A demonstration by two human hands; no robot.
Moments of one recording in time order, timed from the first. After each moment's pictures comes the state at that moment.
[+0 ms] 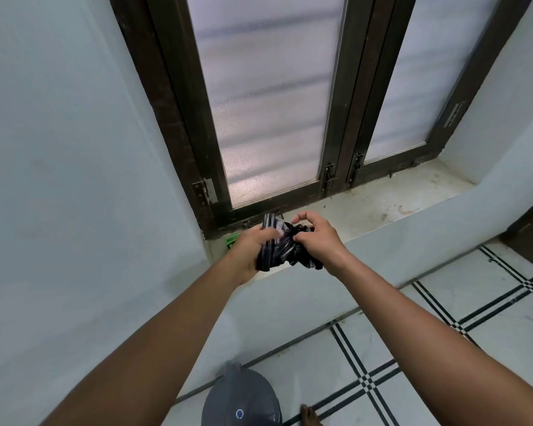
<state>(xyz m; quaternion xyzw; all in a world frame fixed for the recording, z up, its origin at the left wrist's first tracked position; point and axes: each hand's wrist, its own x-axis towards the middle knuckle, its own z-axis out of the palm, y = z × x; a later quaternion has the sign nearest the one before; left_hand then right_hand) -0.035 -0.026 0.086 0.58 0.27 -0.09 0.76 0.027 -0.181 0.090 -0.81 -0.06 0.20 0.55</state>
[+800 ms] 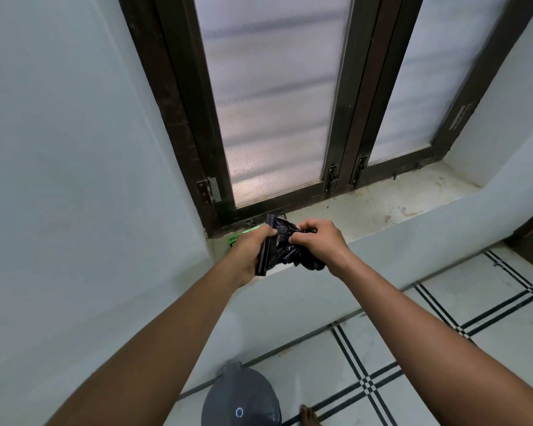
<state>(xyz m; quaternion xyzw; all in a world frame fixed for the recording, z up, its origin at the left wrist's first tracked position) -0.038 -0.022 0.079 0.60 0.31 -0.07 0.74 0.027 -0.183 0.087 -0.81 -0.05 0.20 0.55</state>
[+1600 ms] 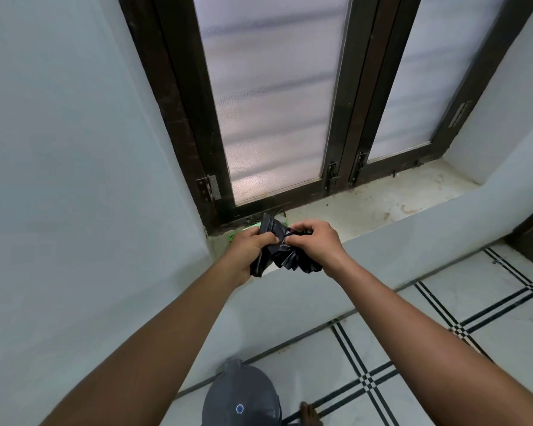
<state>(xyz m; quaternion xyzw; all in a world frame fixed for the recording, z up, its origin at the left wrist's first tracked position) -0.045 -0.023 0.081 0.61 0.29 -0.03 0.74 0.026 -0.178 0.070 -0.82 -0.06 0.17 0.54</state>
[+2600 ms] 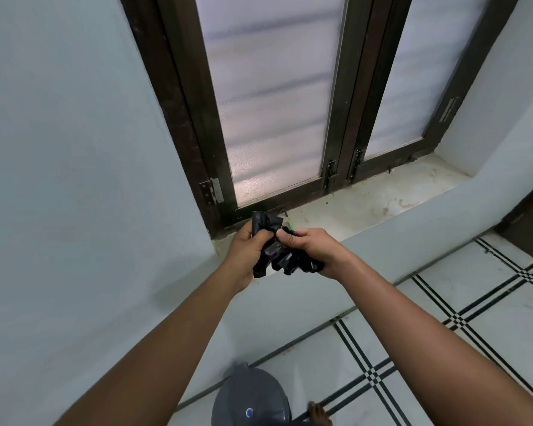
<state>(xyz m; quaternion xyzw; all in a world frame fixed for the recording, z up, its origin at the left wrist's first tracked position) -0.063 -0.012 0.087 0.61 0.22 0.02 0.76 0.003 -0.167 0.084 -0.67 -0.01 0.36 0.66</state>
